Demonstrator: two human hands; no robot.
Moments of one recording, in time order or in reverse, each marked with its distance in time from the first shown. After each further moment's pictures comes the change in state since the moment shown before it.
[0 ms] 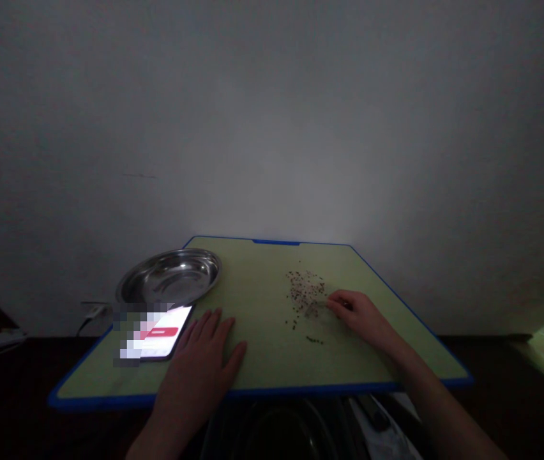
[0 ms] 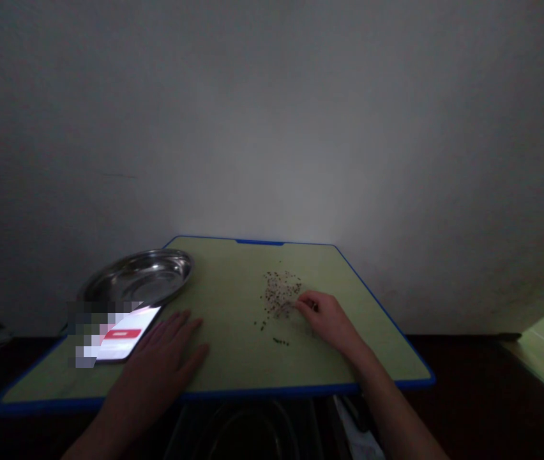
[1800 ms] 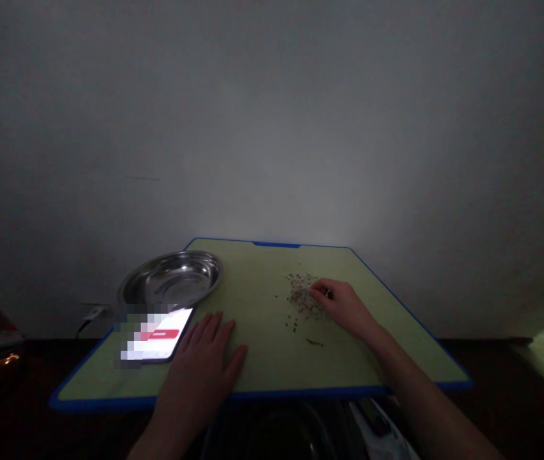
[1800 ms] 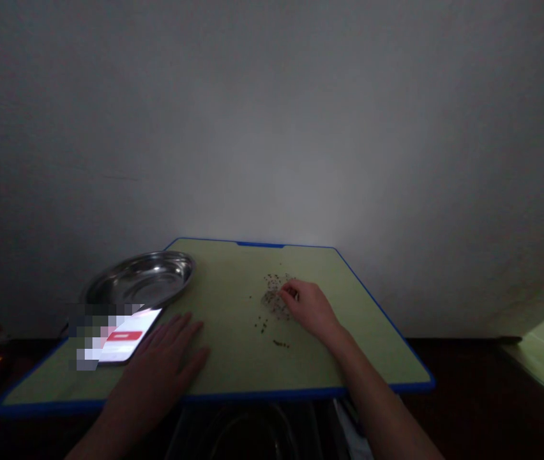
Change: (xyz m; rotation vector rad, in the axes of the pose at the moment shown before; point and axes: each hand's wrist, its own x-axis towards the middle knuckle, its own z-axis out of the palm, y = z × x) left_hand -0.001 -0.001 0.000 -0.008 0.011 -0.001; right_hand 0.029 -0.028 0.010 -0.169 0.055 -0.095
